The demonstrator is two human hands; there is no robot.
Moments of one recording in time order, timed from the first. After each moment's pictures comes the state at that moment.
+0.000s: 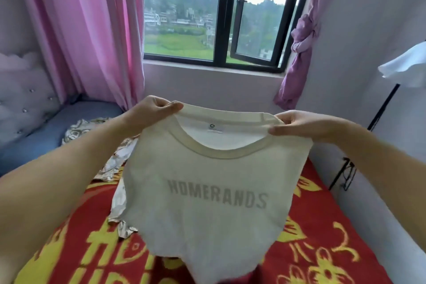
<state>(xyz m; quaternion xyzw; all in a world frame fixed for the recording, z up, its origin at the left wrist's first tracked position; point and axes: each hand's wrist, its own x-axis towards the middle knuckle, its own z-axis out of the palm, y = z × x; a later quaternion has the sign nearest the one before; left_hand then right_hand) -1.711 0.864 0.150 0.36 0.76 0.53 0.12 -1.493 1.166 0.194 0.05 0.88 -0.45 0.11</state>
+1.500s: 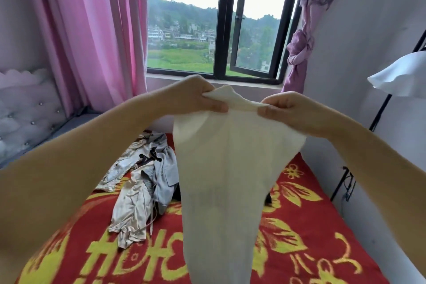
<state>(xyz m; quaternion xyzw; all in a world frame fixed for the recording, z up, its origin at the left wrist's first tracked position) -1.616 0.914 0.252 0.52 0.80 0.31 0.00 -1.461 1.114 0.247 -0.06 0.94 -0.33 -0.11</state>
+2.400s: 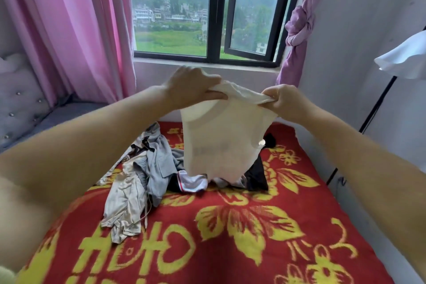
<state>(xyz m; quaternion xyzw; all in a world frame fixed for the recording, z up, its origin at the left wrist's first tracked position) -1.686 0.970 0.213 0.61 0.68 0.12 -0.39 -1.546 1.196 0.193 0.07 0.96 -0.17 -0.23</state>
